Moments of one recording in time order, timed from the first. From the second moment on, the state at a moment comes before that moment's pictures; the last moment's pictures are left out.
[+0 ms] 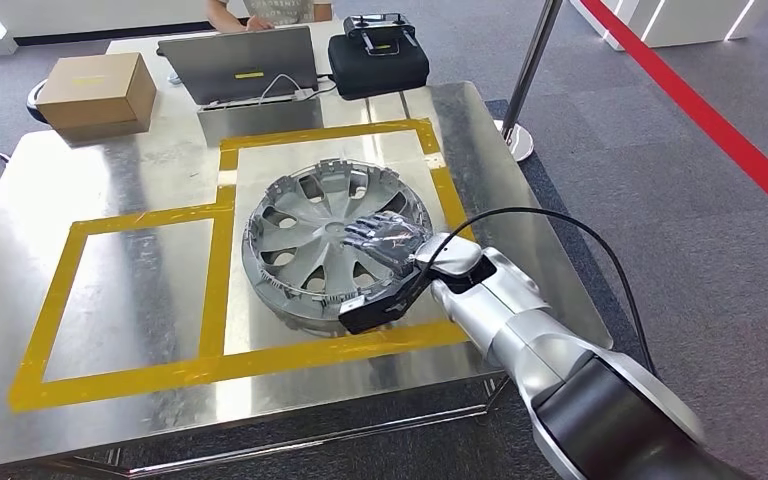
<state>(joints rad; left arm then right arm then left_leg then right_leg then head) -0.08 -0.05 1.22 -0.21 -1.05 -0.19 -0.28 -1.05 0.19 0.86 -0.32 1.24 -0.14 -0.37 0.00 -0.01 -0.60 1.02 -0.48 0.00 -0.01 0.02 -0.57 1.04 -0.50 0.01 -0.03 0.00</state>
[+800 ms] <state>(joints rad) -0.07 -0.08 1.31 -0.21 -0.99 -0.15 -0.34 -0.16 -0.09 0.11 -1.69 0.28 -0.45 -0.70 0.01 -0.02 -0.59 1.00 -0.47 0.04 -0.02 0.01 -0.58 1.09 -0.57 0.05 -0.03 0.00</state>
